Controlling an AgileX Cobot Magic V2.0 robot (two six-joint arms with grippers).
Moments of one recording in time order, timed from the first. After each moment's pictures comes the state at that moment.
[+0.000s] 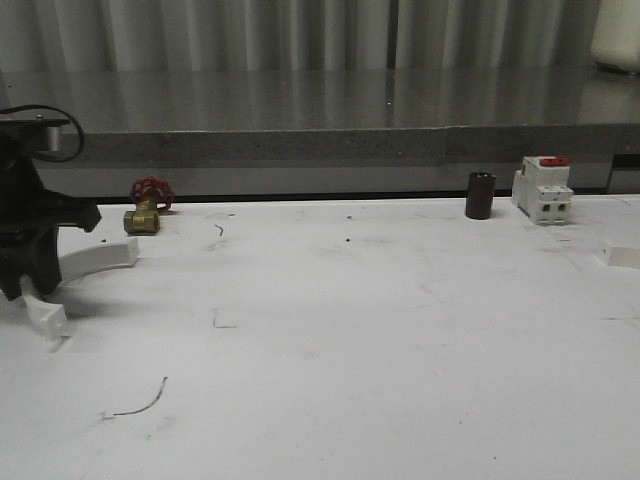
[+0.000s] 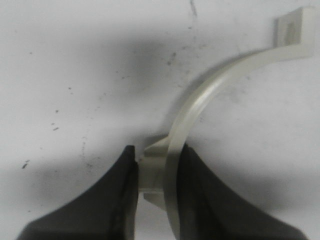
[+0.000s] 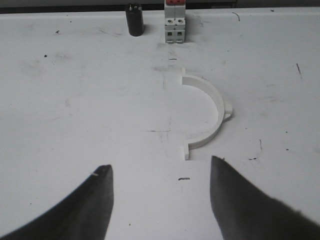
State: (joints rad) left arm -0.13 1.93 -1.23 -0.08 0.67 0.04; right arm 0.04 0.58 -0.56 0.03 0.64 0.07
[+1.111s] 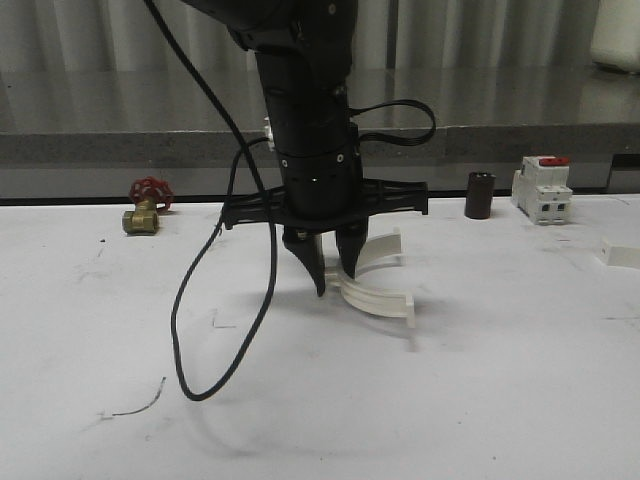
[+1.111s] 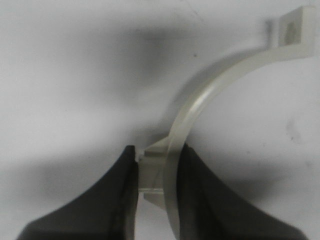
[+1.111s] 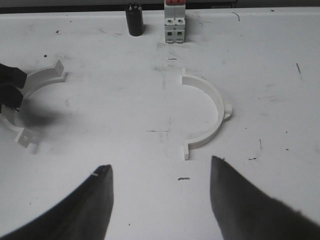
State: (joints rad) left arm -0.69 2.24 -1.83 0.05 0.94 -0.66; right arm 0.04 0.58 -0.56 0.03 0.64 0.07
